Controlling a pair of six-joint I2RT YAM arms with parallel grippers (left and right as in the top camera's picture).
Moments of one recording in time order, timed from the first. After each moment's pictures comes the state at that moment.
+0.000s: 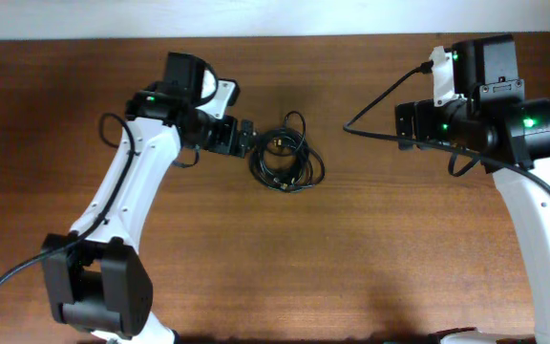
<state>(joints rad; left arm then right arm) -0.18 1.78 1.52 -0.92 0.27 0.06 0.16 1.50 1.71 -1.19 0.07 -0.02</state>
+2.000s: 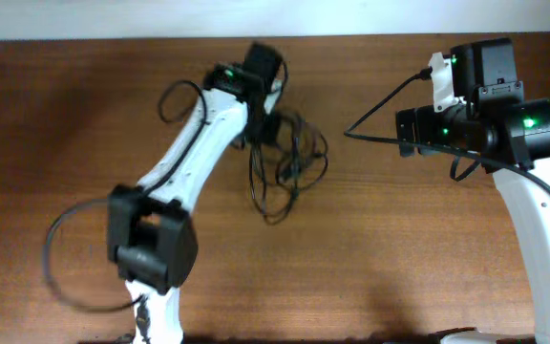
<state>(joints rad) -0.40 2.06 1.89 -1.14 -0.04 -0.05 0.16 1.50 1.71 -1.23 0.08 -0.03</state>
